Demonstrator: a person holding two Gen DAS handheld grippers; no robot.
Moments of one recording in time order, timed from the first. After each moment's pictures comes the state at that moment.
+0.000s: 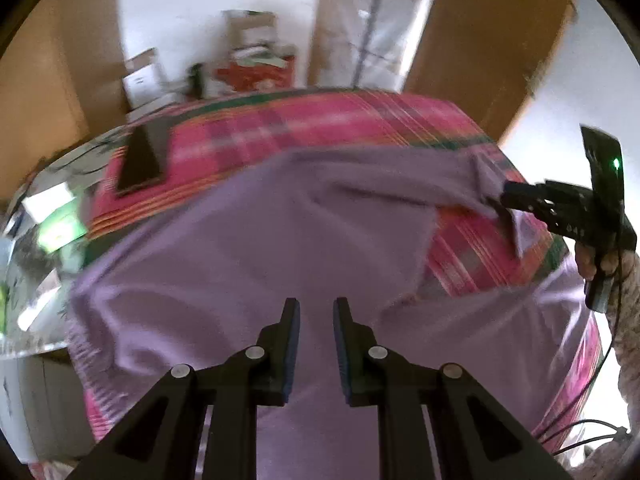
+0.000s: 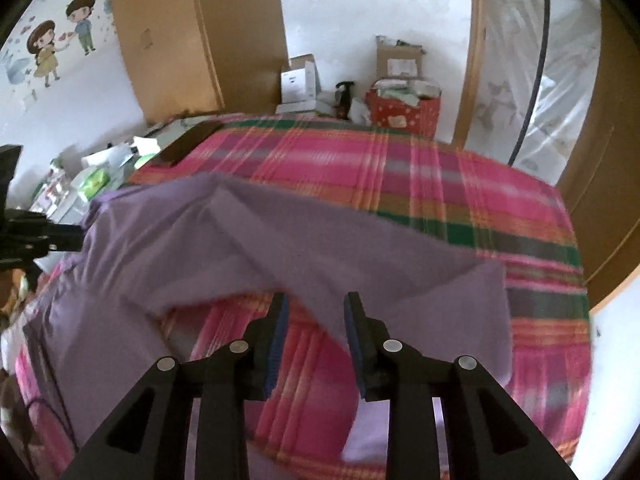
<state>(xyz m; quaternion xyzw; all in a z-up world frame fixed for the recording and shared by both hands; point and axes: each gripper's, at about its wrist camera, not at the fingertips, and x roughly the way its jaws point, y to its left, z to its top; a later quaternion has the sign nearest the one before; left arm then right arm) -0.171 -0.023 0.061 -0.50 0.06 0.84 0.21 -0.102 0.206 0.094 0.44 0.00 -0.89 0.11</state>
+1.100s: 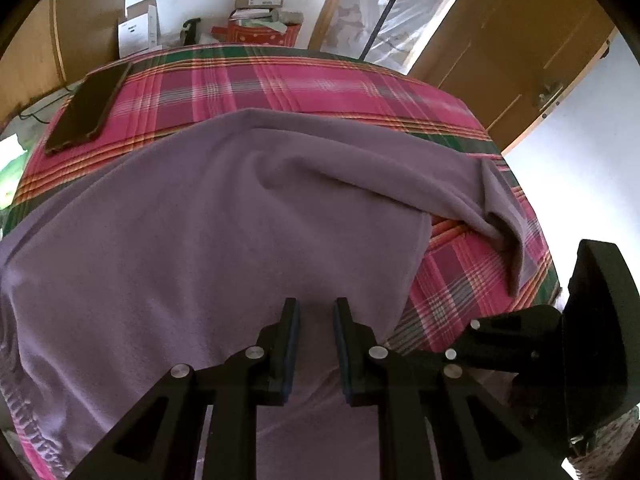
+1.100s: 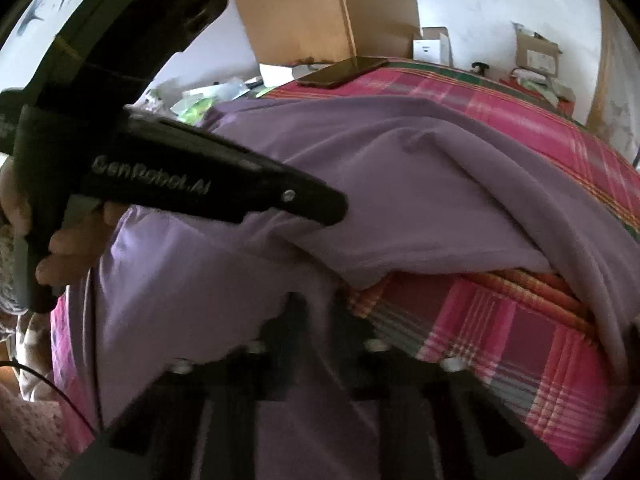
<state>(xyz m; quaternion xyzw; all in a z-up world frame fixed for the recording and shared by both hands) -0.212 0.008 0.017 -0.55 -0.05 0.81 0.21 -0.093 0.069 0.036 0.45 0.03 -0.84 0.30</state>
